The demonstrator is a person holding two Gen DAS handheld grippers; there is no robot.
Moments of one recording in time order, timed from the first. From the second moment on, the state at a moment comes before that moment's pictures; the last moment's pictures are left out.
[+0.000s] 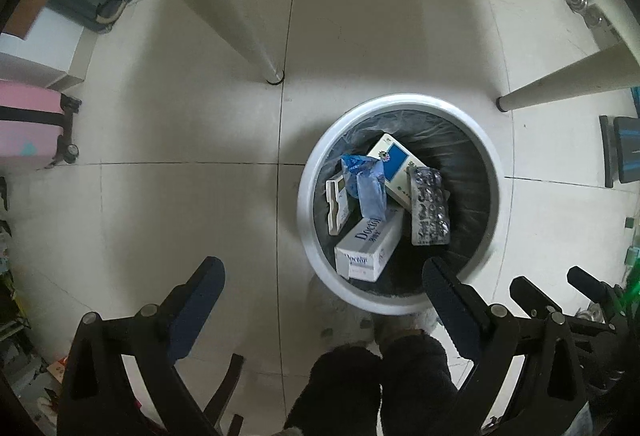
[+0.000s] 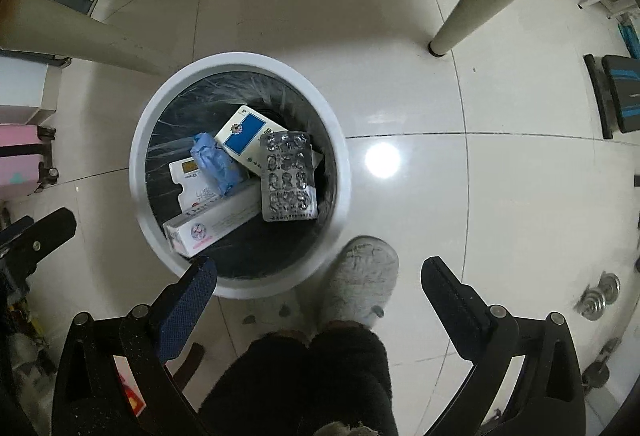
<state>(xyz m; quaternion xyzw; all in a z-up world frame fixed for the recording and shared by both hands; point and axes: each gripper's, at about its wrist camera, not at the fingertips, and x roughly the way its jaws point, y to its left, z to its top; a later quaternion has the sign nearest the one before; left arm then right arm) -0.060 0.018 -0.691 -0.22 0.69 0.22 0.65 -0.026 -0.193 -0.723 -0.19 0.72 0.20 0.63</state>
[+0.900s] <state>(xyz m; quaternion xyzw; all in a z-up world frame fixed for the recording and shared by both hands) -0.109 -0.015 -0.399 -0.20 0.63 0.23 0.71 -0.056 -0.221 -0.376 -0.16 0.67 0.21 0.69</state>
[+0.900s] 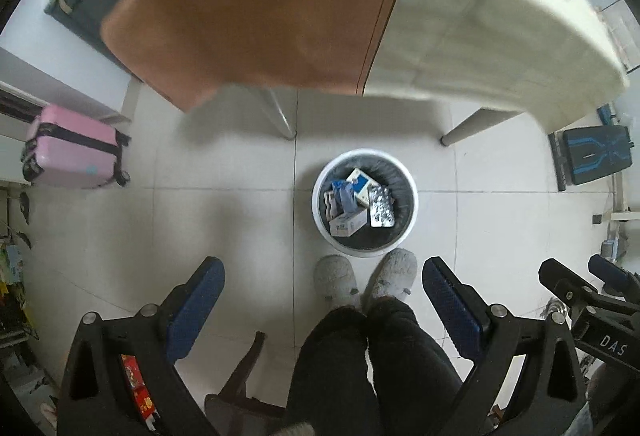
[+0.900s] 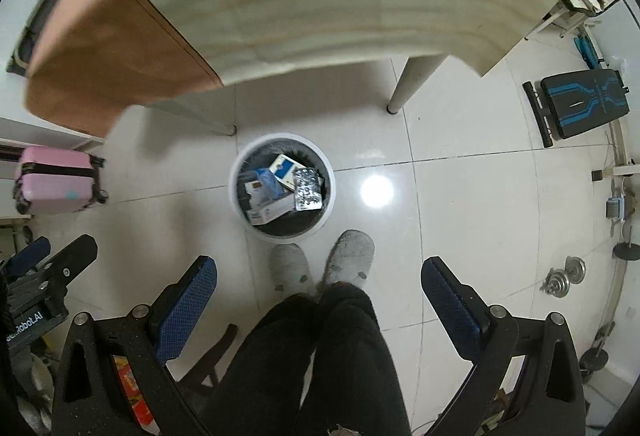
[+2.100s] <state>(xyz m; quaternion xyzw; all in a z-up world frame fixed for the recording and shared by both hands) 0.381 0.170 -0.263 -0.09 0.57 0.37 0.73 0.563 -0.034 -0.278 0.17 0.68 0.18 0.69</state>
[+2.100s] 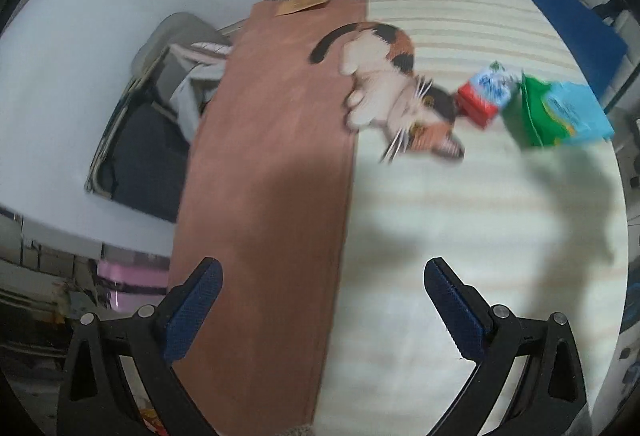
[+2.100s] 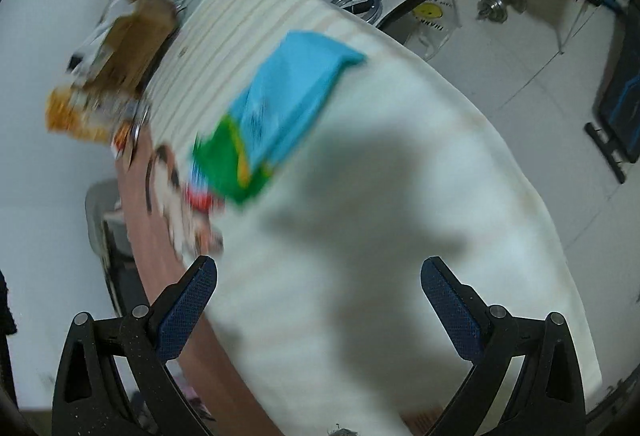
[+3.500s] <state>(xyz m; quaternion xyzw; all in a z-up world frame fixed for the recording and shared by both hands) 0.416 0.150 -0.342 -0.19 0.65 0.25 0.70 0.590 0.024 -0.324 -0.06 0.74 0.36 0.57</state>
